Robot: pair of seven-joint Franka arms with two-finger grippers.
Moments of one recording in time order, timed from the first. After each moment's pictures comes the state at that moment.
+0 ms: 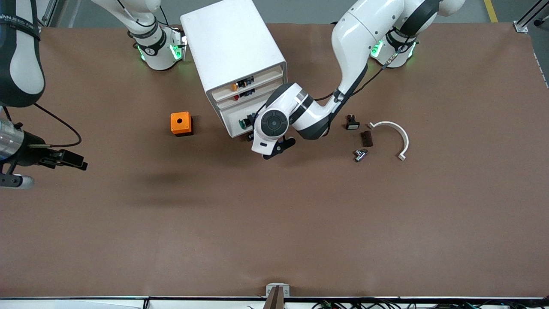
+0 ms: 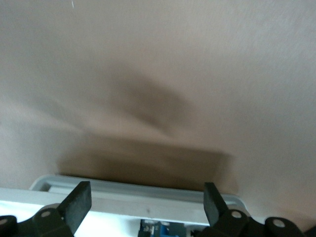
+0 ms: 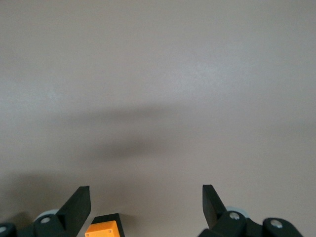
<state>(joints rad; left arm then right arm) -0.67 0.83 -0.25 -1.34 -0.27 1.99 -1.25 -0.21 0.23 0.15 -1.57 0.02 1.80 0.01</state>
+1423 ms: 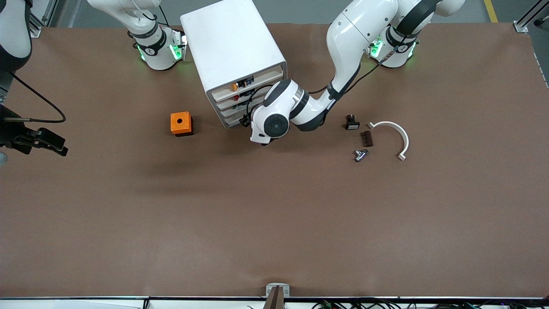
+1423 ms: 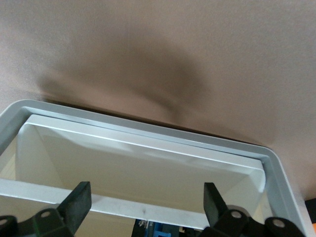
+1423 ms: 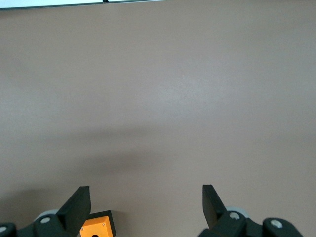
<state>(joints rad) -0.68 0.83 -0.28 -1.42 -0.50 2.00 -1.25 0.03 0.11 -0.10 -1.57 0.00 1.77 0.00</state>
